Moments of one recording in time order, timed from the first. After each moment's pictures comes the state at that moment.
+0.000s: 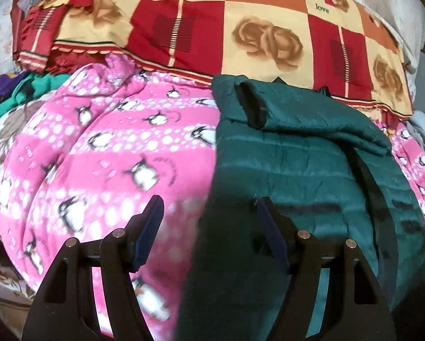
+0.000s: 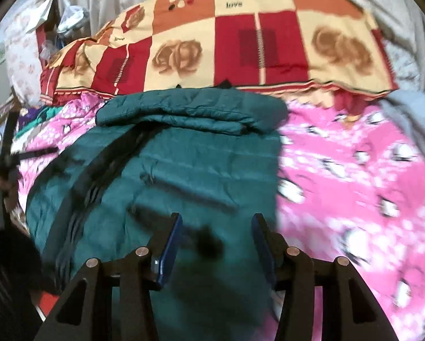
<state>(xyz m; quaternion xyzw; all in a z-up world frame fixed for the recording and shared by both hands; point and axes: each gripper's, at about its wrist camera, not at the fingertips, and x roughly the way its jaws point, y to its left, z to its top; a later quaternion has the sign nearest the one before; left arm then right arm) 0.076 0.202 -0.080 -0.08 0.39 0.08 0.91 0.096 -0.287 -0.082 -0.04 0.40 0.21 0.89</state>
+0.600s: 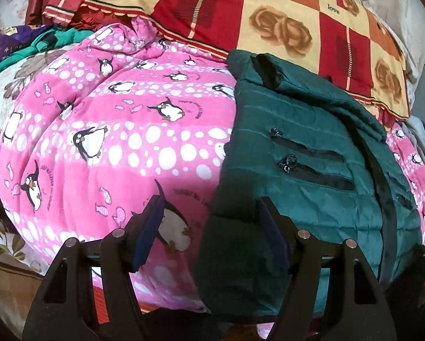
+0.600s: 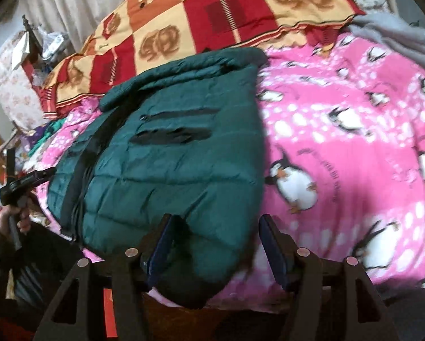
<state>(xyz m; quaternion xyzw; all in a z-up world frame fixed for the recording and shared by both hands) 0.020 0.213 -0.109 -0.13 0.41 0.08 0.90 0.047 -0.315 -0.142 0.09 0.46 0.24 0.85</state>
